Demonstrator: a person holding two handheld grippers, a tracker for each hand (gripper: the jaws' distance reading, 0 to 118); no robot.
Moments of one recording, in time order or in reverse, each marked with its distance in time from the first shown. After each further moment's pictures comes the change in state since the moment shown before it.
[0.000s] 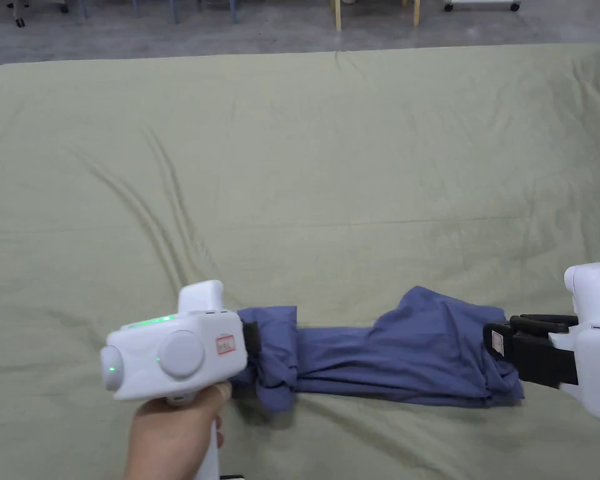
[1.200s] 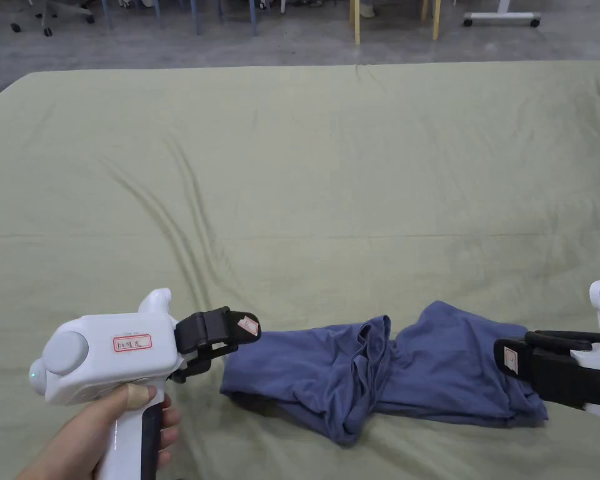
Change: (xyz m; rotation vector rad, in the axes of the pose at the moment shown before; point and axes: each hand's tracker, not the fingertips) left arm -0.116 0.026 0.008 -0.051 -0.433 0.193; right arm -0.014 0.009 0.003 -0.002 0.079 0.005
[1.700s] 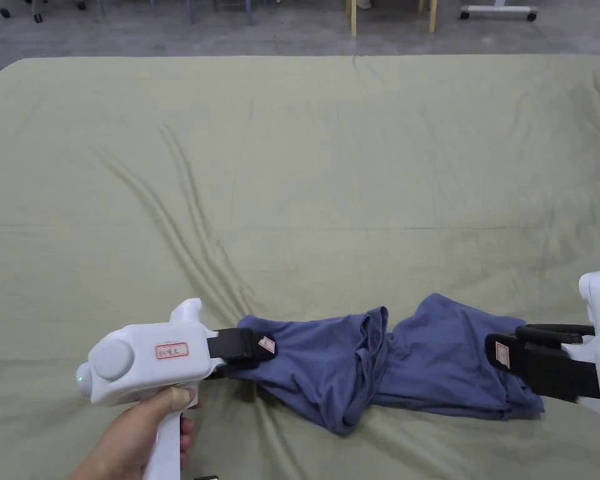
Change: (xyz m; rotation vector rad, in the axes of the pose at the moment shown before) left arm -0.024 -0.018 -0.046 -0.015 -0.056 0.066; right arm -0.002 0.001 -0.005 -0.024 0.009 0.026
